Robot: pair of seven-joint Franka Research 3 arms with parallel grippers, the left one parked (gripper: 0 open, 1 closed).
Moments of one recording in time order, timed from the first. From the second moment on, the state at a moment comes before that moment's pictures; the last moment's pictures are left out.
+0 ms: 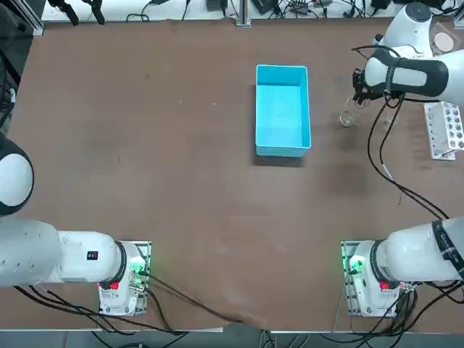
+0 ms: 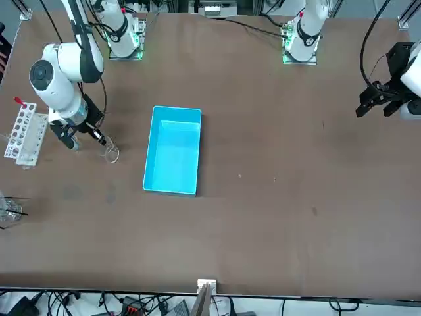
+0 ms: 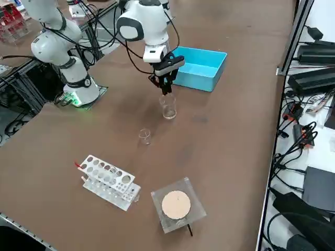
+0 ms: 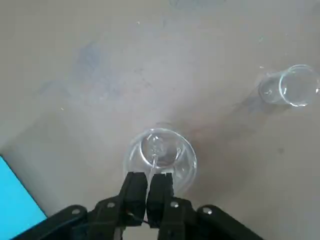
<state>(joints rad) 0.00 0.04 0.05 -2.35 -0.04 2.47 0.74</state>
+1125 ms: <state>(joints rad) -0.01 0.09 0.03 -2.35 -0.02 2.58 0.78</state>
